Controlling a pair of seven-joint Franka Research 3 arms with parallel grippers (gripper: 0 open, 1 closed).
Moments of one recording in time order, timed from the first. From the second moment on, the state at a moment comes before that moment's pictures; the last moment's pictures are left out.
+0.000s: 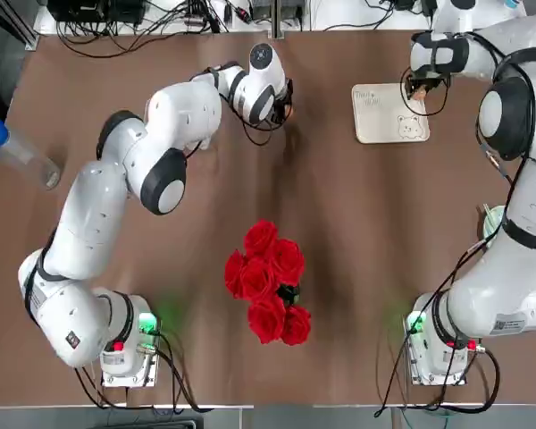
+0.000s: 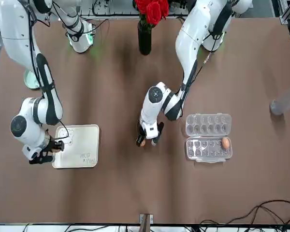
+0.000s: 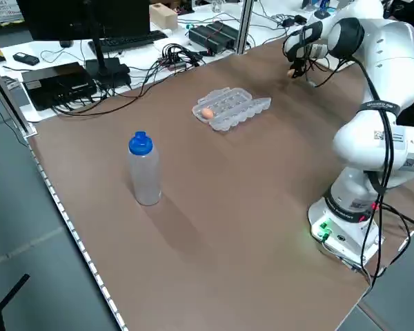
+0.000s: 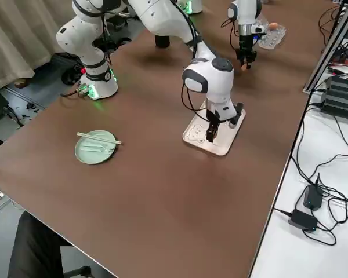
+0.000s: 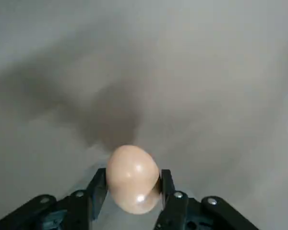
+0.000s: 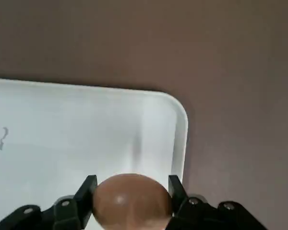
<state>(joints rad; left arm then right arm) -0.75 0.97 0.01 -1.28 -0.04 2.63 -1.77 0.07 0.62 -0.15 -1.79 0.02 2.49 -0.17</state>
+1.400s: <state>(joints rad) -0.77 0.91 0.02 -1.23 -0.04 2.54 -1.72 0.14 0.58 -0.14 -1.56 0.02 2.14 -0.13</state>
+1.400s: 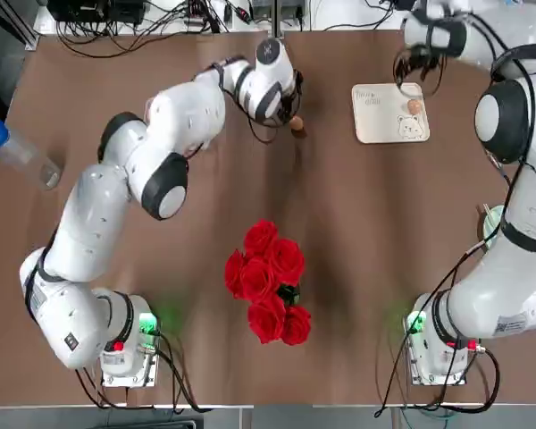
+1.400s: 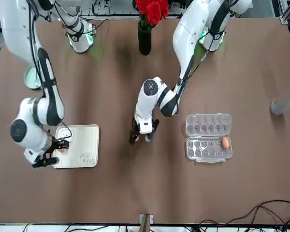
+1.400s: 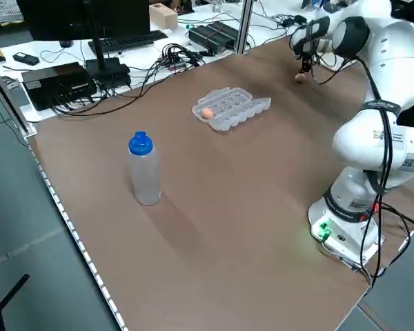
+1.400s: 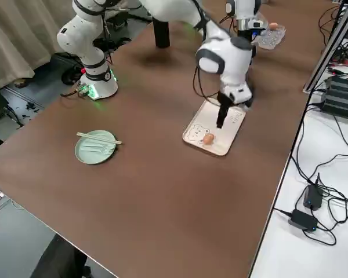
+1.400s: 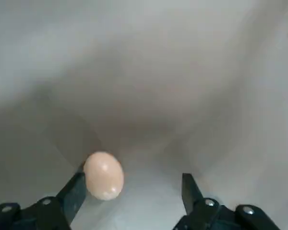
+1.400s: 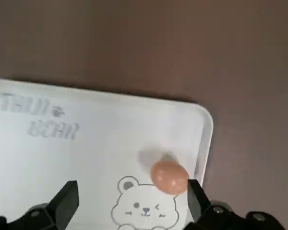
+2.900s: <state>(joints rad) -0.15 0.57 0.03 -1.69 0.05 2.21 -0.50 0.70 0.81 -0.13 -1.37 0.02 2.29 0.96</state>
